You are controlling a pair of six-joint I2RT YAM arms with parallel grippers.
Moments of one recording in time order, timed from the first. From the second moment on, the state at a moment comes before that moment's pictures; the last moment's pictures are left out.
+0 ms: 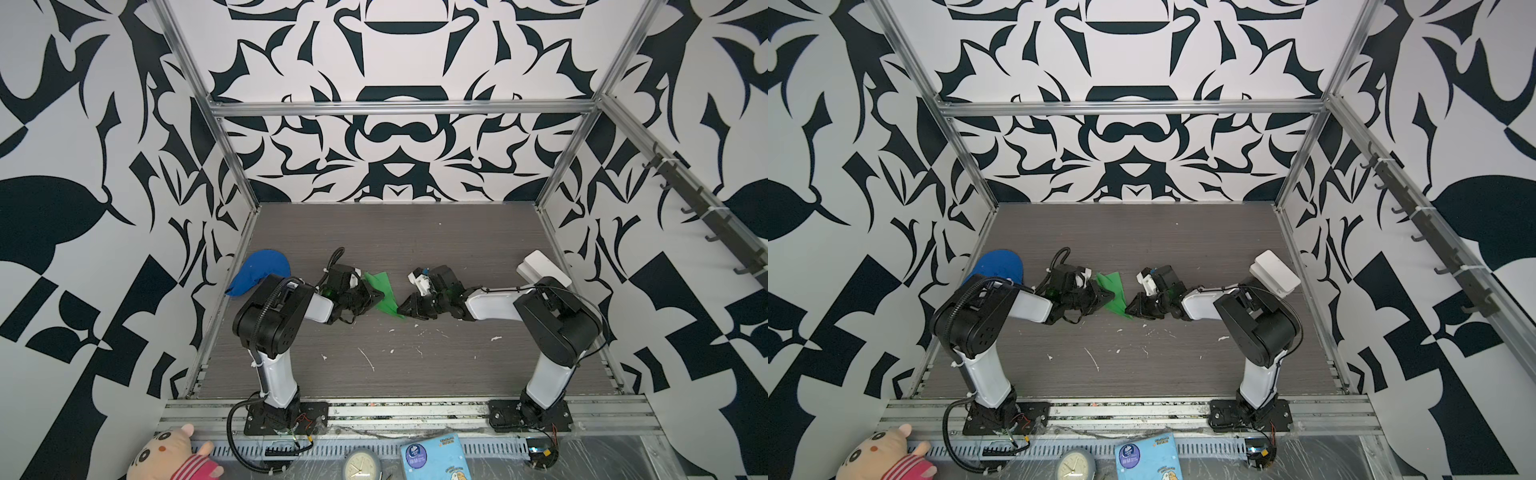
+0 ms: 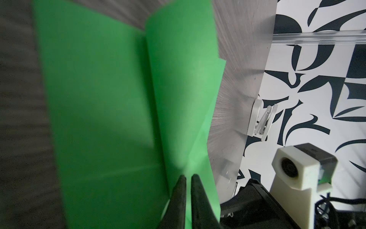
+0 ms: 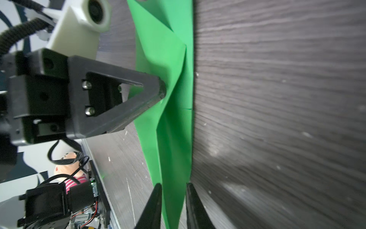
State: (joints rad) left arm -0.42 1.84 0.64 0.51 0.60 -1.11; right arm 0.62 1.79 0.82 0.12 -0.56 0.70
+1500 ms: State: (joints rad) left arm -0.42 1.84 0.64 0.51 0.59 -1.11; right arm 0.68 1.84 0.95 -0.11 -0.46 0.60
